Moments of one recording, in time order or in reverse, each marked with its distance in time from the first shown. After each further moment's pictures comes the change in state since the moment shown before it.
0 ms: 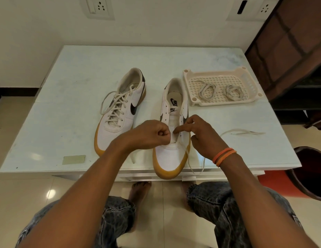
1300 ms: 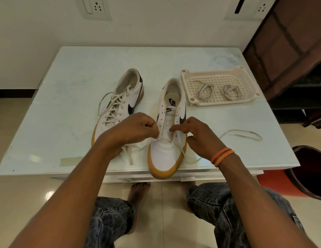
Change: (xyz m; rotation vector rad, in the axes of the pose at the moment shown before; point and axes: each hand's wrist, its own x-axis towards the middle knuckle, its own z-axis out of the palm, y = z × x) left_hand -0.010 -0.001 -0.025 -0.131 0.078 -0.114; right_hand 0.000 -0.003 -0.002 0.065 -0.042 0.041
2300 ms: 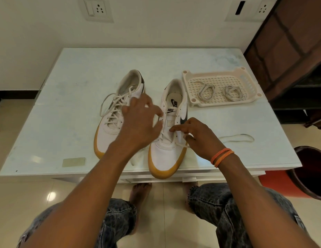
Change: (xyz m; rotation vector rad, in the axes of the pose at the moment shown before) left_hand 0.001 0.003 0.020 0.559 0.584 0.160; right_hand 0.003 -0.001 0.004 -0.029 0.006 -0.003
